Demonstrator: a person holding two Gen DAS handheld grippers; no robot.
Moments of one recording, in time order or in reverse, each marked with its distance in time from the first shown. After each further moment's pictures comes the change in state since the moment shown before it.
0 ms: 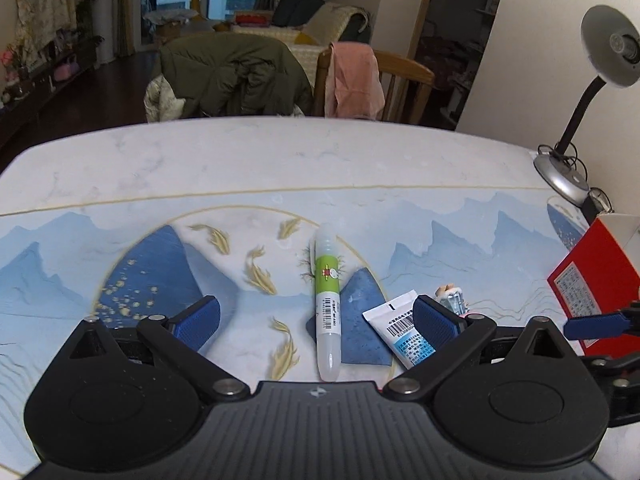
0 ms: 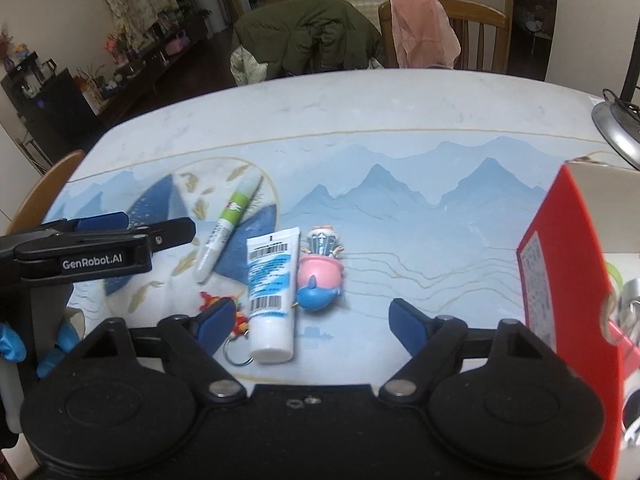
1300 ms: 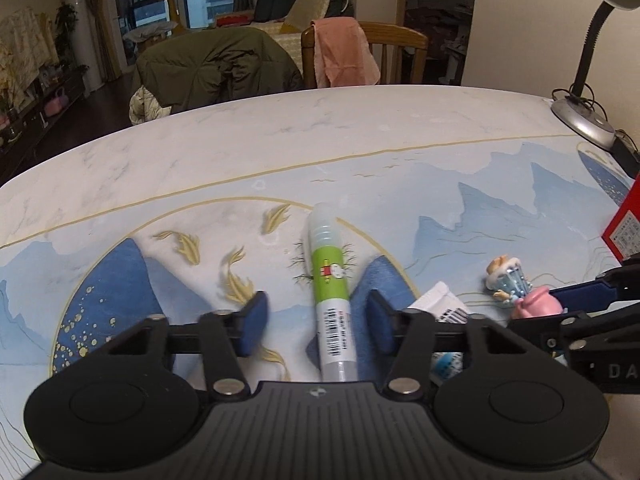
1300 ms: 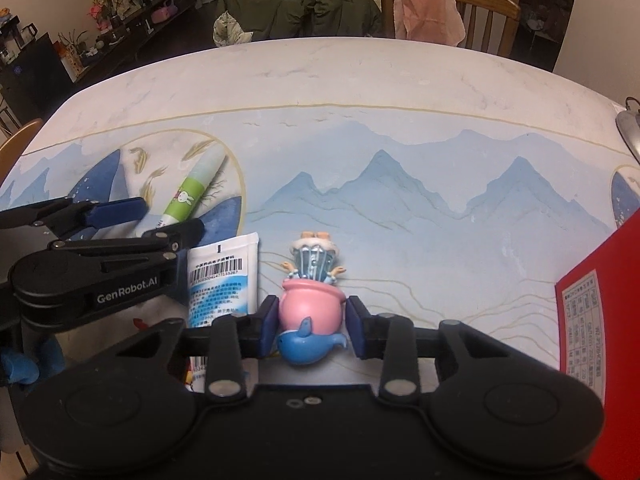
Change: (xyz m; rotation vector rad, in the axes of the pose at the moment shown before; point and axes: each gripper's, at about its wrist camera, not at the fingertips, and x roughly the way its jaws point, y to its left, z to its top) left arm 0.066 -0.019 -0.007 0.151 0.017 0.071; right arm 0.071 -0.001 0.016 -0.062 0.065 -0.082
